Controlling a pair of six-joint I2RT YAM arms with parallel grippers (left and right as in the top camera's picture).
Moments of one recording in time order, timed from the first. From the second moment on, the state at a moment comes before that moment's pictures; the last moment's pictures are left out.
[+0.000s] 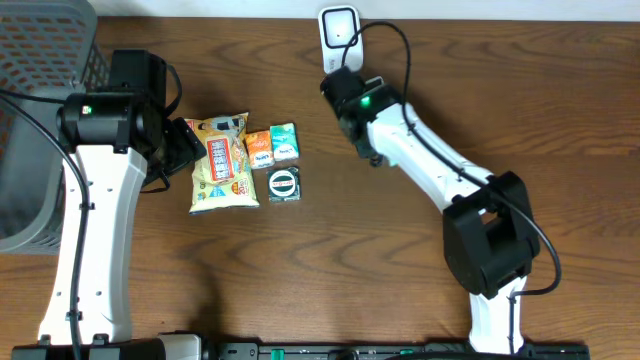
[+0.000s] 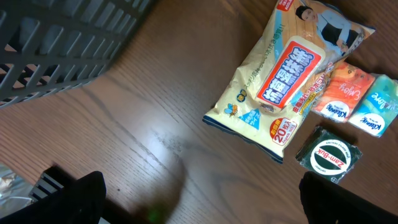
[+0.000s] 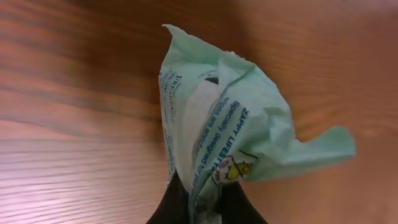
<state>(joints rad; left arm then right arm) -0.01 1.50 1.59 -1.45 -0.21 -0.62 0.57 2.10 1.68 -1.02 0.62 0.28</state>
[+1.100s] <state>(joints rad) -0.01 1.50 1.59 -1.45 -0.21 -0.62 0.64 2.14 1.78 -1.19 0.36 0.31</state>
